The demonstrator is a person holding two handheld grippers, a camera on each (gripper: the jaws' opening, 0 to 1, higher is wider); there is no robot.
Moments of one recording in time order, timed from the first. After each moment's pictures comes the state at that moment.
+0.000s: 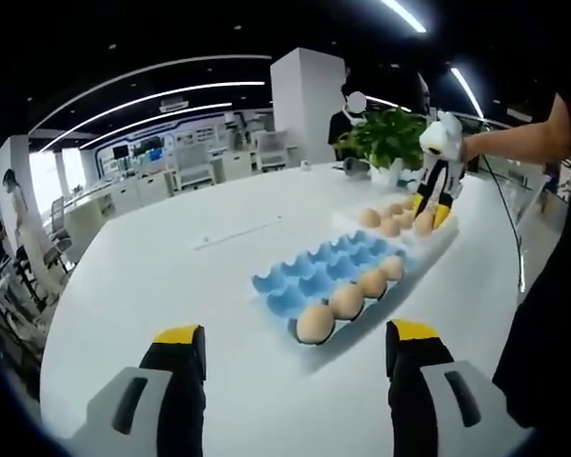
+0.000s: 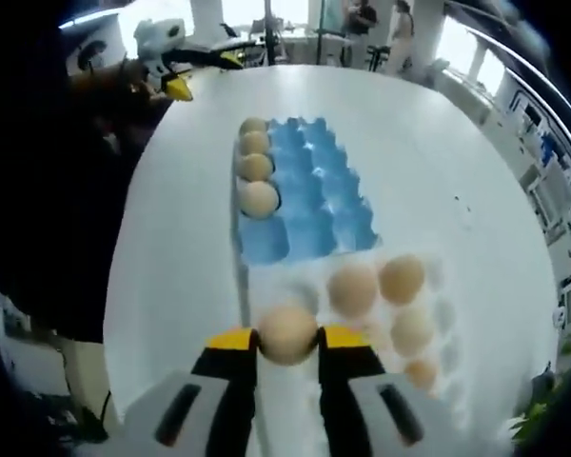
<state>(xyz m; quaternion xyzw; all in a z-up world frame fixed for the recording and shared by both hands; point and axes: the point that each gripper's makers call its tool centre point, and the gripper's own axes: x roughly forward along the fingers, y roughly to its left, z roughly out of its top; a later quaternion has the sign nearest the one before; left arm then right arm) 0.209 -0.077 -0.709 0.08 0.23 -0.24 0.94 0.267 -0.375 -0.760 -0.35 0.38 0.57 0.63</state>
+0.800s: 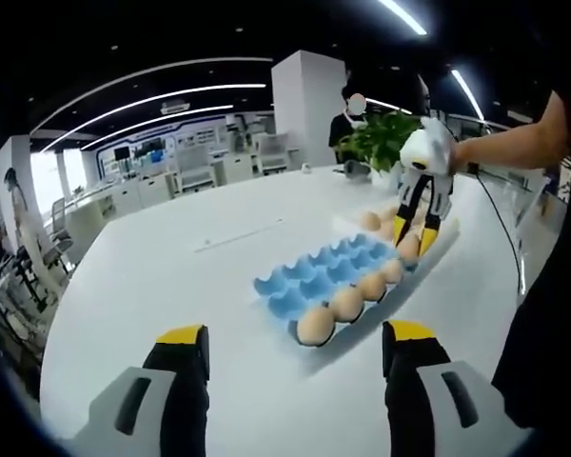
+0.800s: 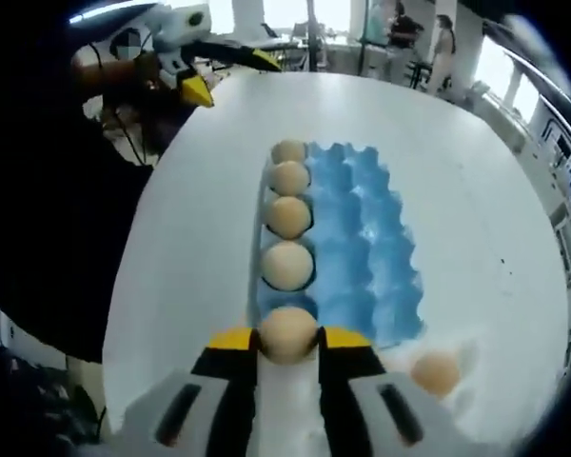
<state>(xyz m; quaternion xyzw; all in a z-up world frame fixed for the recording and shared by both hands) 0.207 -0.076 -0.705 0.08 0.23 -0.24 0.94 0.254 -0.300 -0.779 -0.36 0.36 0.63 0.58</state>
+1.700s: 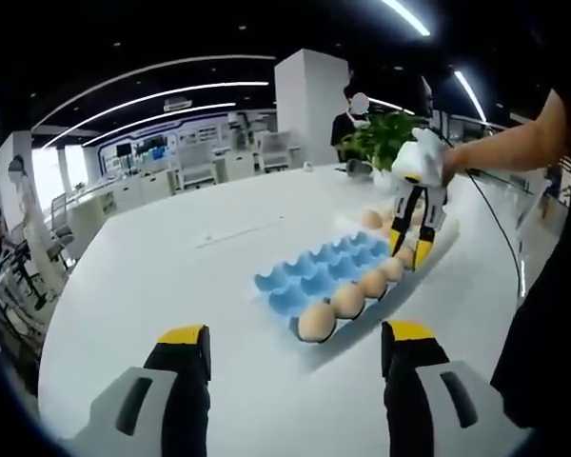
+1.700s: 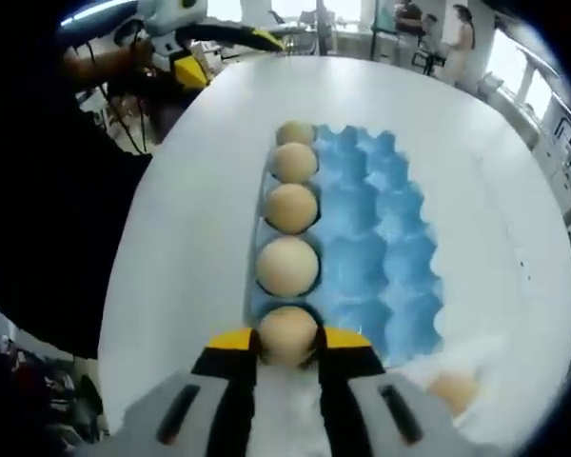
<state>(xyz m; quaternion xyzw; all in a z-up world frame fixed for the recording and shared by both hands) 0.206 -0.074 -0.708 0.07 0.23 -0.24 0.94 0.253 -0.295 -0.799 -0.37 0.39 0.64 0.55</state>
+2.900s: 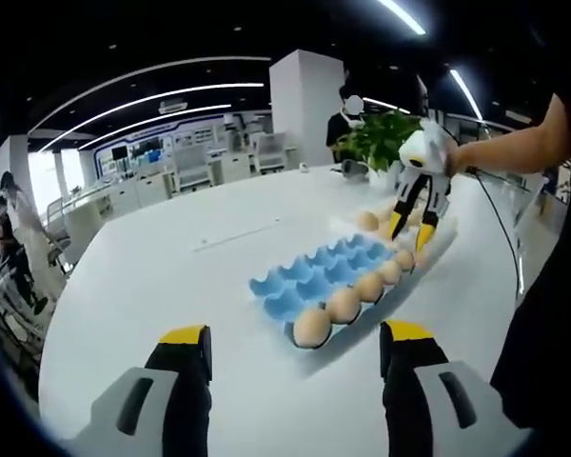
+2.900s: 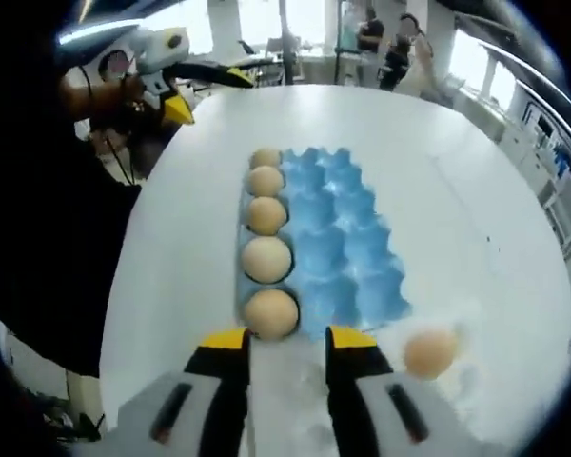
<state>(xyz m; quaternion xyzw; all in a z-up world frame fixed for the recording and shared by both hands) 0.208 -0.082 -0.705 0.08 0.23 -0.25 0.94 0.273 -0.324 -0.768 -0.30 0.35 0.61 0.64</state>
